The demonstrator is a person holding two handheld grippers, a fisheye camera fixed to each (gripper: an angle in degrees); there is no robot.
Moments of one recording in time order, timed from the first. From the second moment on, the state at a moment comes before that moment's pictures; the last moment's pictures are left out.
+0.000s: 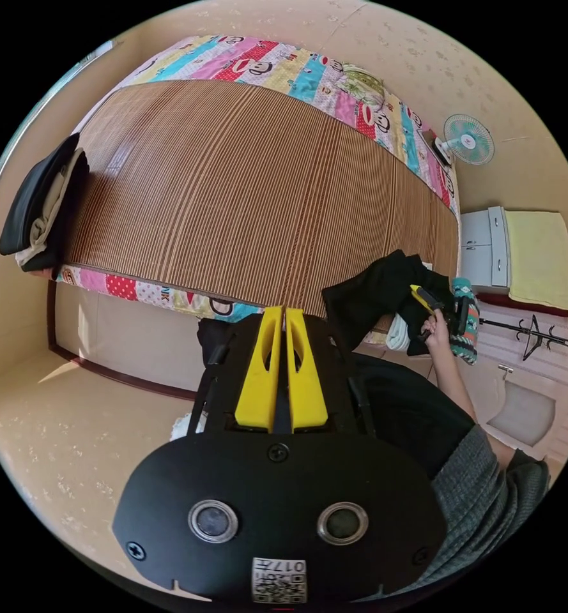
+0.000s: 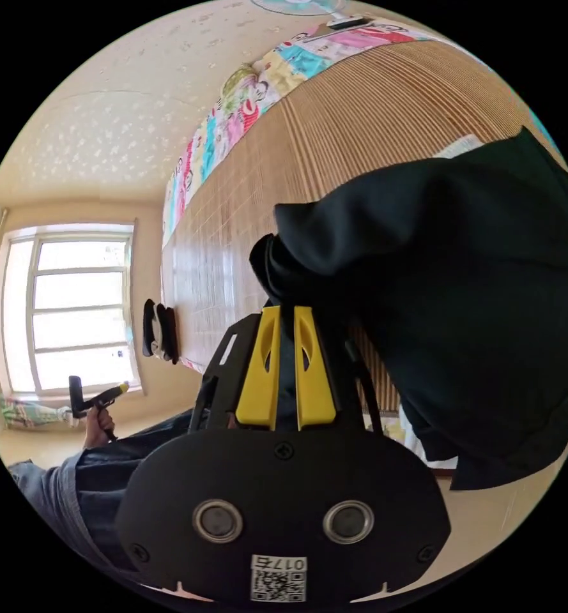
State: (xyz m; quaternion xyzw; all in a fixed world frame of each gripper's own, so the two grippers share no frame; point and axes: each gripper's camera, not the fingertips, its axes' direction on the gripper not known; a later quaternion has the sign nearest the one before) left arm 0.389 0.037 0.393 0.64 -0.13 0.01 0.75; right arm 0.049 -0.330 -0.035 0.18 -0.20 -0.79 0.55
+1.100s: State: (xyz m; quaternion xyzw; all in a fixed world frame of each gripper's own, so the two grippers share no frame) left arm 0.466 -0.077 0.403 0.60 -0.20 0.19 0.75; right arm 0.145 -0.458 -0.069 0.20 -0.57 -0.61 0.51
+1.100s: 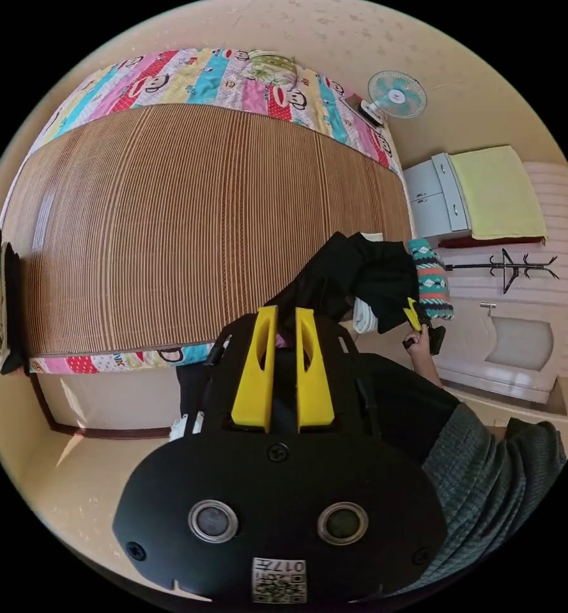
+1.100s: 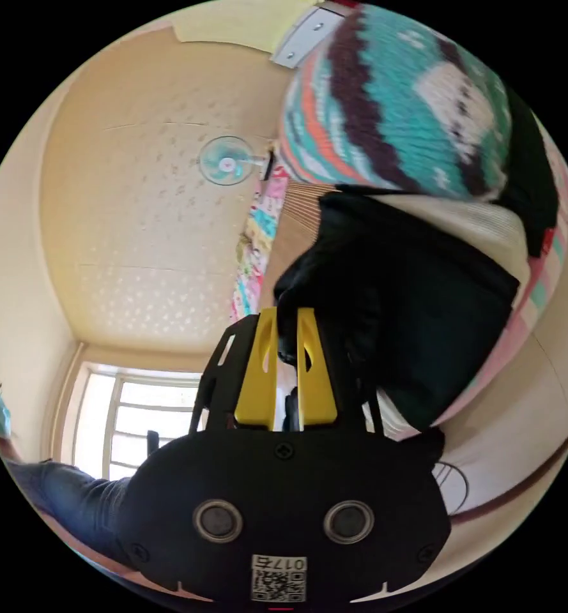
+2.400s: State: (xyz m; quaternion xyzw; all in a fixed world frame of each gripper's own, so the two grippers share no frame) left arm 0.520 0.269 0.628 0.59 -0.16 0.72 0.32; right arm 0.177 -0.095 0.179 0.38 -0.28 -0.85 0.21
